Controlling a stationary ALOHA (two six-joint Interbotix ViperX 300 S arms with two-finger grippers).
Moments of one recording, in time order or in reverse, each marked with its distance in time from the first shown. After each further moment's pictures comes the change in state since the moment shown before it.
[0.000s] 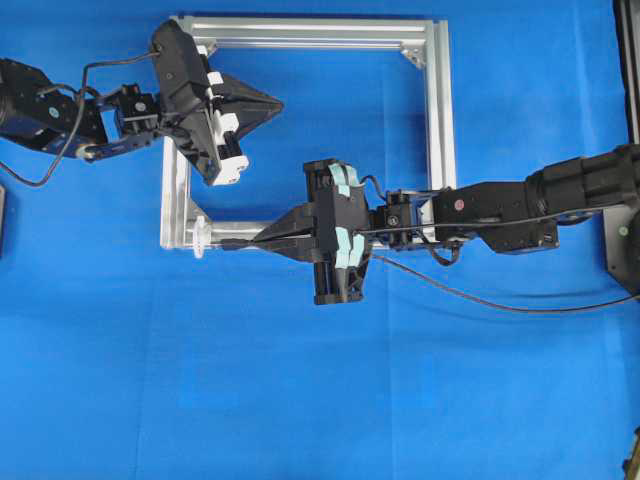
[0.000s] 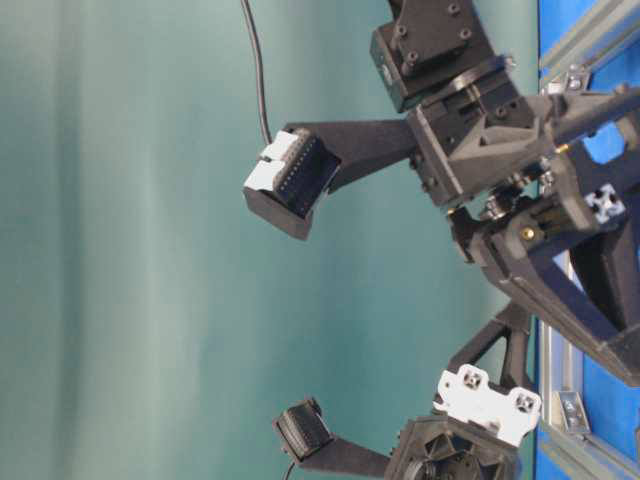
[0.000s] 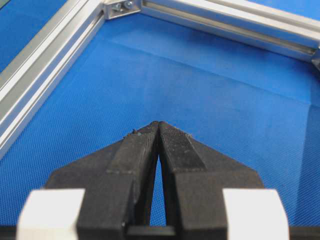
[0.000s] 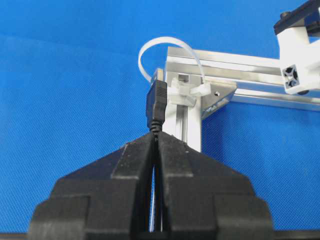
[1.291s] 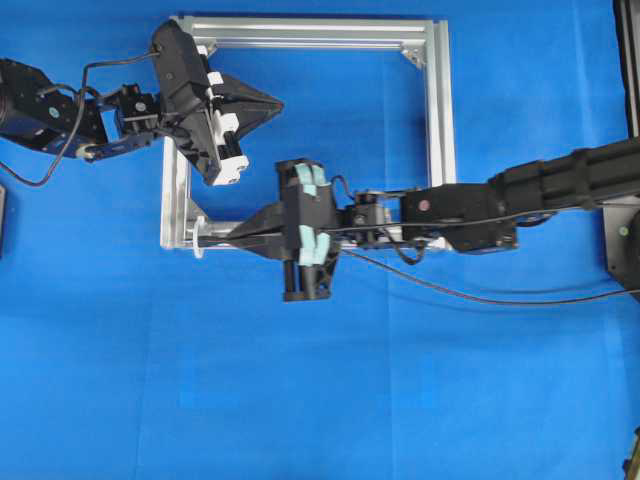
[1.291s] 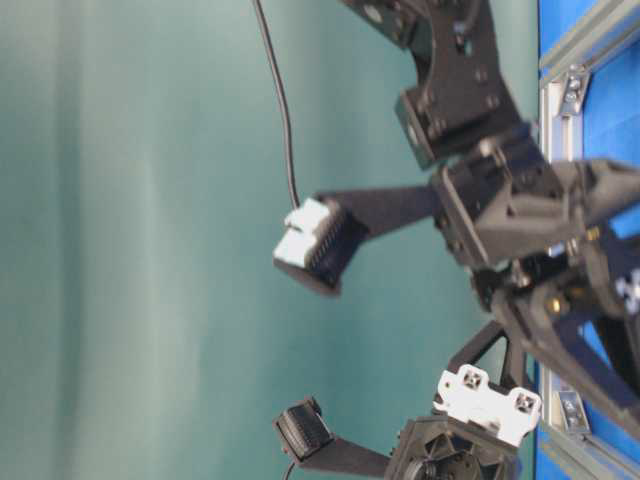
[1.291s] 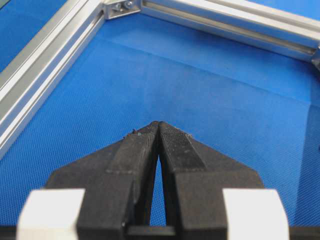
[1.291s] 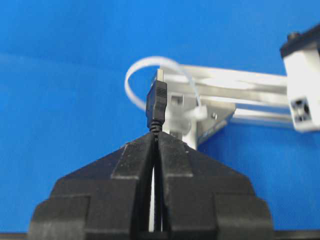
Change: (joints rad) left arm 0.000 0.000 0.000 0.000 0.000 0.000; right arm -0.014 0.114 -0.135 0.000 0.000 -0.002
